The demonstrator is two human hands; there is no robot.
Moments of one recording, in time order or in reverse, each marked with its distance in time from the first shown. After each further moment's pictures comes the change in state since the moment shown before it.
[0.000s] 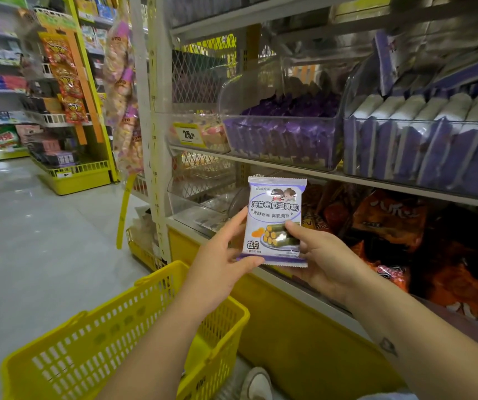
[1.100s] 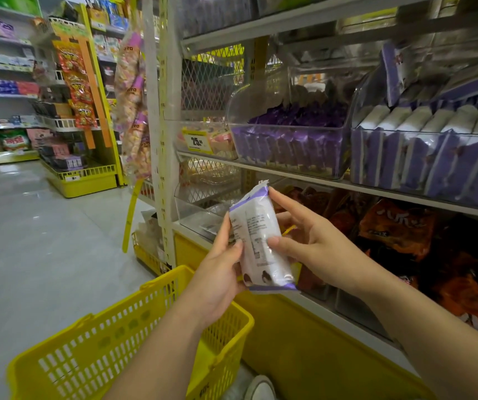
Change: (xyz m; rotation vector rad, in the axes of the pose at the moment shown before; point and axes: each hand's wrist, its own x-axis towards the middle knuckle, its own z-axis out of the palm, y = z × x) left_hand 0.002 -0.003 -0.004 -0.623 -0.024 -0.274; right_hand -0.014 -0.026 0.019 -0.718 -0.275 -0.471
